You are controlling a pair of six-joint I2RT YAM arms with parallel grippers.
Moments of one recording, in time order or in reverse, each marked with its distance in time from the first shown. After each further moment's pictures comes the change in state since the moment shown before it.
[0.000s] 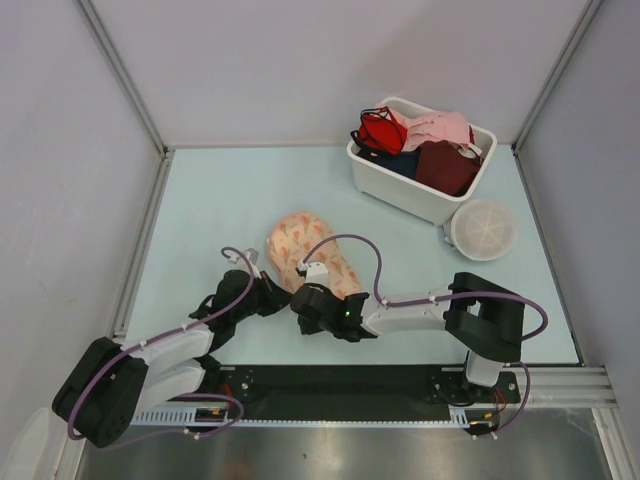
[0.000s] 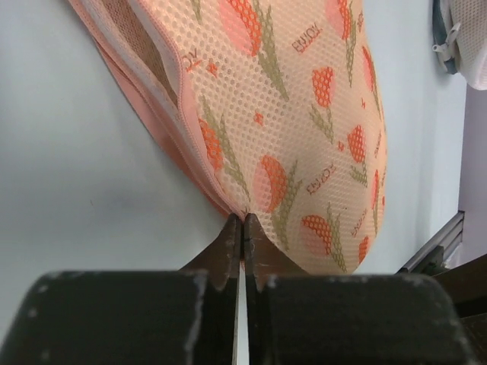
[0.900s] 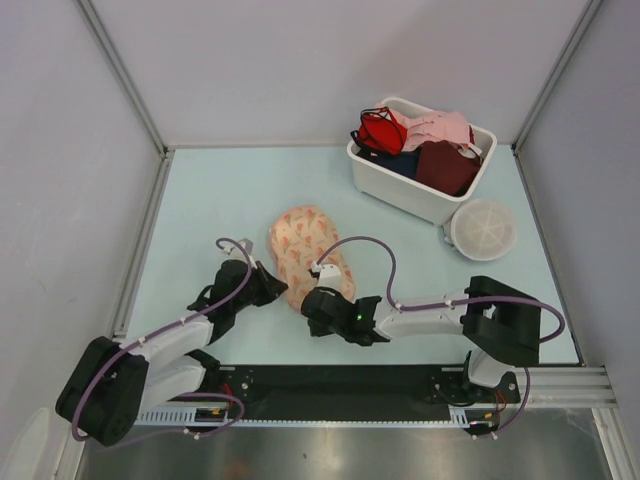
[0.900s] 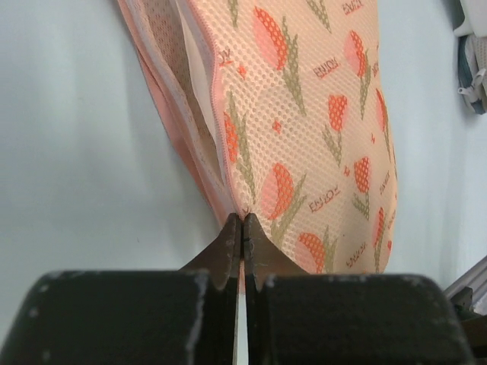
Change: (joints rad) left arm 0.056 0.010 0.078 -0.085 -0.066 0.066; right arm 0.006 -0.080 -0.077 -0.016 0.038 0.055
